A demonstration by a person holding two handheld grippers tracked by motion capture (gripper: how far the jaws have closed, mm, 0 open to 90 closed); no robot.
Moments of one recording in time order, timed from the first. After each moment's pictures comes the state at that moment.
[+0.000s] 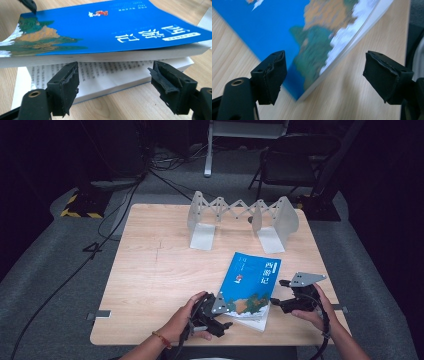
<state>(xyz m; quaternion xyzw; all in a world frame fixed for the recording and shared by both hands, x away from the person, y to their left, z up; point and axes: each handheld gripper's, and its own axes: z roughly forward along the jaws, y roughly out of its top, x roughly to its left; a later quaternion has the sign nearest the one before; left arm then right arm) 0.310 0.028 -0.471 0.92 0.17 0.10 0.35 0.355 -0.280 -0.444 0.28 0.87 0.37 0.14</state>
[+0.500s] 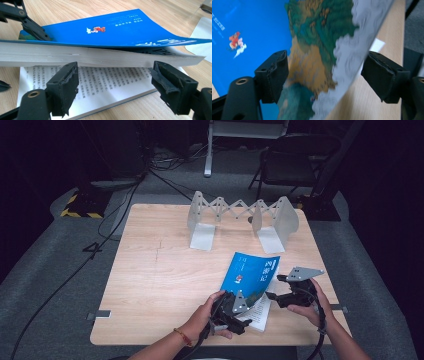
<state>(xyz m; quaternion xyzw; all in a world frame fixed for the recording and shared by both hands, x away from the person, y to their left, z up) 0.312 -0.018 -0.468 0.90 0.17 0.11 0.38 0.361 -0.267 -0.431 0.29 0.86 0.38 0.15</state>
